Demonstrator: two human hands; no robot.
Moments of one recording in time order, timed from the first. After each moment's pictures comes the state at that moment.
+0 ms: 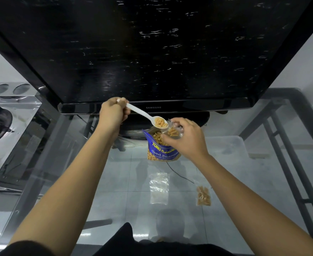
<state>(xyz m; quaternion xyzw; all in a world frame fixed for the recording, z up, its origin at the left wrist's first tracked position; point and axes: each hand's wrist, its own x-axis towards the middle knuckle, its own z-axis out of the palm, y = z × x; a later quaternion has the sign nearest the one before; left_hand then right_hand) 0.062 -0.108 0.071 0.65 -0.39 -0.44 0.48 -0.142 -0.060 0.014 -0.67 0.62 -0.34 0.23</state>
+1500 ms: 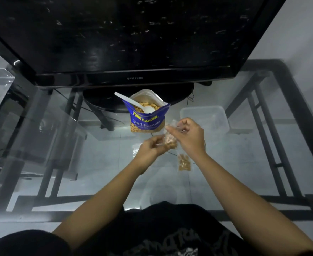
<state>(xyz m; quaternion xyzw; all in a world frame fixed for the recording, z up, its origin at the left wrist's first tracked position) -0.043 0.033 -0.059 0.56 -0.46 -0.63 0.28 -0.191 0.017 -0.035 -0.47 0.66 -0.43 0.40</state>
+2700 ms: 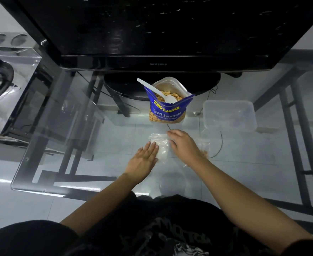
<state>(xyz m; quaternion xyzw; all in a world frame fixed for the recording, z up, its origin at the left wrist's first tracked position) 0.036 0.084 -0.150 0.56 -0.82 -0.12 0.02 -0.148 0.022 -0.115 -0.78 0.55 -0.13 0.28</state>
